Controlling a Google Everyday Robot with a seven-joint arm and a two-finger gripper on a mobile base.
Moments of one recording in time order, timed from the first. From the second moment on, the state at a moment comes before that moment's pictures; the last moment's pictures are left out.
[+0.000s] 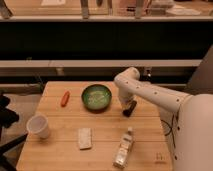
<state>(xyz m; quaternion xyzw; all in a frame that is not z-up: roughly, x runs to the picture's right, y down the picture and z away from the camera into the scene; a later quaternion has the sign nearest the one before) 0.122 0.115 0.879 -0.32 -0.02 -0.14 0.94</state>
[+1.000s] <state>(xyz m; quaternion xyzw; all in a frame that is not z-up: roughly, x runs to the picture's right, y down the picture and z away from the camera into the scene) 0.208 0.115 0.869 -0.31 0.01 -0.04 0.95</state>
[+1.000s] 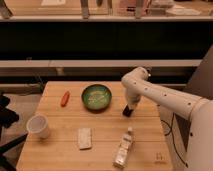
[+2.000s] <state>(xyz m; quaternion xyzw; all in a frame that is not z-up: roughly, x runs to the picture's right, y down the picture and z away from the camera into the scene) 0.181 0.127 0.894 -0.34 0.03 -0.04 0.94</state>
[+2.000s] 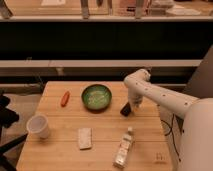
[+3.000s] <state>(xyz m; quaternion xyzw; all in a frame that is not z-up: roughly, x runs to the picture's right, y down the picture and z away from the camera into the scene) 0.131 0.137 0.884 -0.33 0.01 -0.11 0.94</state>
